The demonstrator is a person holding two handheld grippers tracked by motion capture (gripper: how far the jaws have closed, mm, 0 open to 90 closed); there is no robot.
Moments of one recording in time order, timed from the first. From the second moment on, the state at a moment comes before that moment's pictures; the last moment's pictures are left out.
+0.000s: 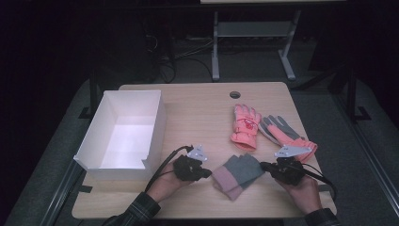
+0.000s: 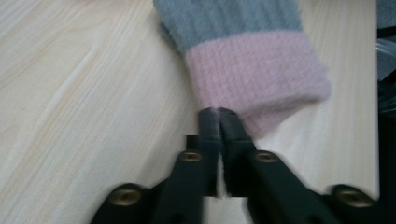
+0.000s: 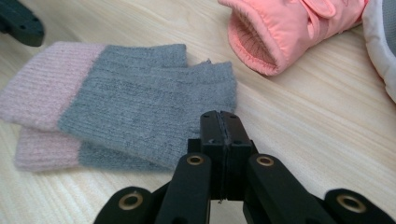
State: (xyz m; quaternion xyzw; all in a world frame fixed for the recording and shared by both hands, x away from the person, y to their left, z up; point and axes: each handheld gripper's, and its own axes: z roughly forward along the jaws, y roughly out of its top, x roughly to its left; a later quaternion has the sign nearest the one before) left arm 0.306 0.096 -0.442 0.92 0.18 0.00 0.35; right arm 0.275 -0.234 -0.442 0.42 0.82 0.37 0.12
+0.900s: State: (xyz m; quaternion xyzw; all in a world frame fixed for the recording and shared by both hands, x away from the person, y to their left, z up) left arm 0.310 0.088 -0.451 0.93 0.17 -0.01 0.34; right arm 0.275 -0.233 -0.444 0.42 0.82 0.37 0.12
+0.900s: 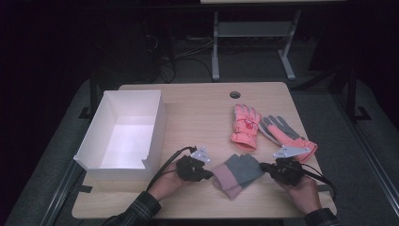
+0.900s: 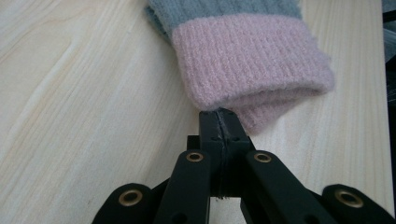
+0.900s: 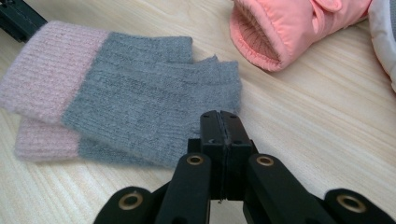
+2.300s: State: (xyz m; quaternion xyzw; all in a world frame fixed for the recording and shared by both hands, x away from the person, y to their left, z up) left arm 0.298 0.081 -0.446 0.93 0.15 -0.02 0.34; right arm 0.286 -0.233 -0.450 0.42 0.83 0.35 0.12
